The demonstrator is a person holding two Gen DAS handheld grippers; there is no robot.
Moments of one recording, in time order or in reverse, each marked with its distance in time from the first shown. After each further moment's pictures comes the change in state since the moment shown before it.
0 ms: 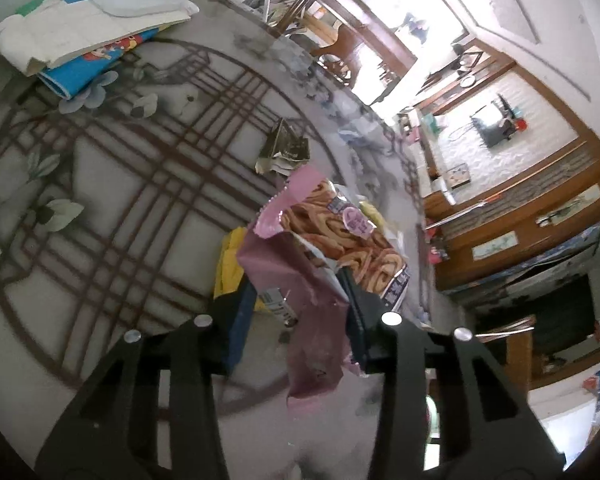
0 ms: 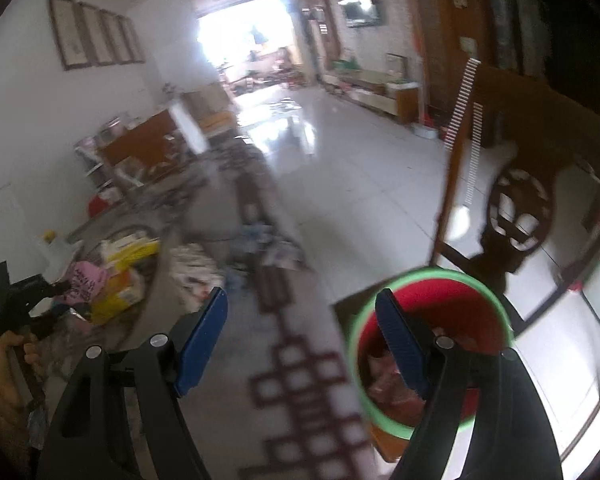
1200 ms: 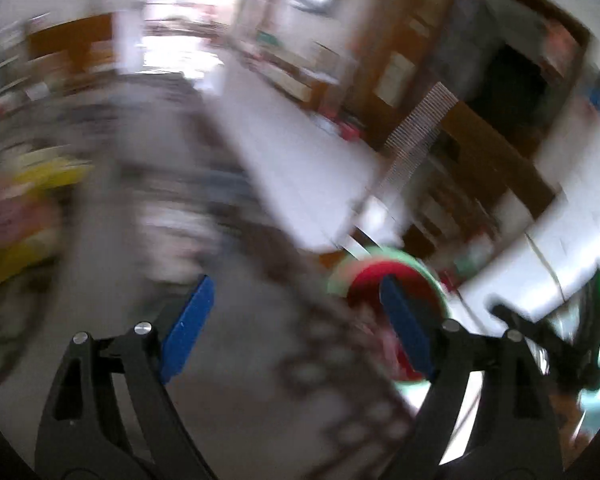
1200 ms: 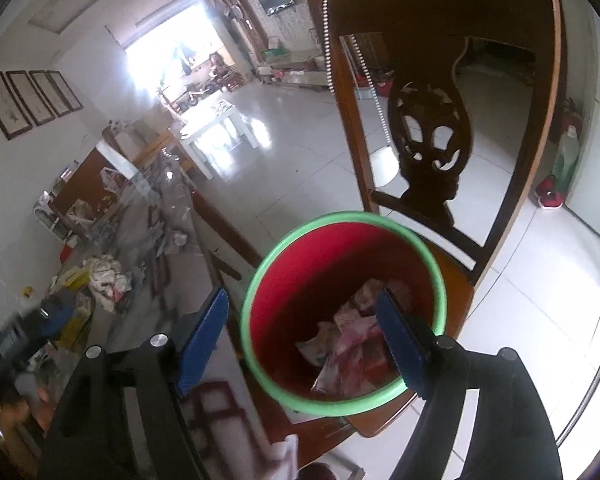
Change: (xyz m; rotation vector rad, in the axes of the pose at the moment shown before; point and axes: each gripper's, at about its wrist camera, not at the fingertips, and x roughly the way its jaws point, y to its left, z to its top) left arm 0.042 -0.202 -0.200 0.727 0.083 -0.116; right arm -0.013 -0.153 -0.061 0.303 0.032 -0.074
